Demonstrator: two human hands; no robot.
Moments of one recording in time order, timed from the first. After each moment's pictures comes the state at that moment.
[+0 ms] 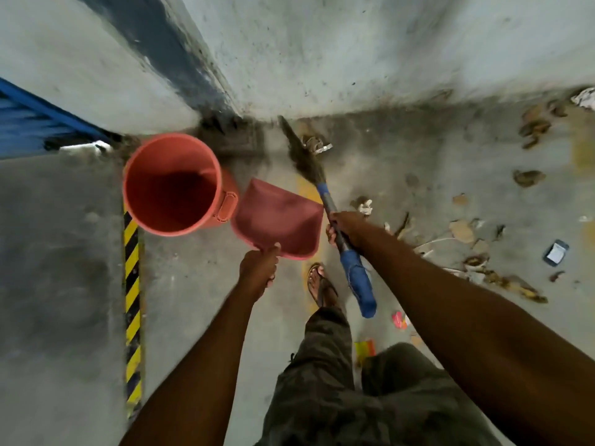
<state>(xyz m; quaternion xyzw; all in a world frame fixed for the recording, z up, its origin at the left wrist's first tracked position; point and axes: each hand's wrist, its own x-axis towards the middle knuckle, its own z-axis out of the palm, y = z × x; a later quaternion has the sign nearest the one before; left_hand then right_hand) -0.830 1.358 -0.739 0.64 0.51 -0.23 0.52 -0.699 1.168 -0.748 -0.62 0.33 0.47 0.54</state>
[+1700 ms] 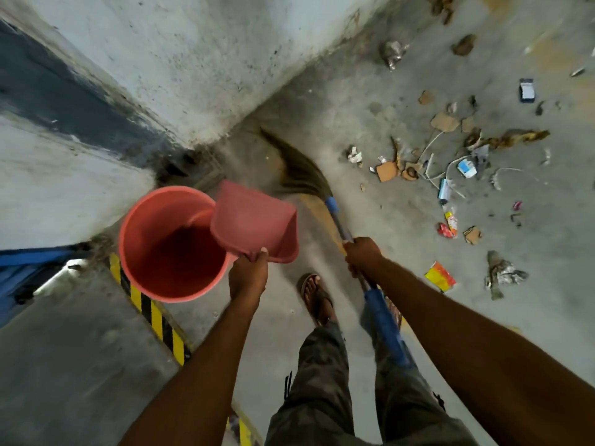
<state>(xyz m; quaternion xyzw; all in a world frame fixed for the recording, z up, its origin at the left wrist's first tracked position) -0.822 1.552 -0.782 0.84 0.29 -0.31 0.33 -0.882 1.309 -0.812 -0.69 0.48 0.30 0.45</state>
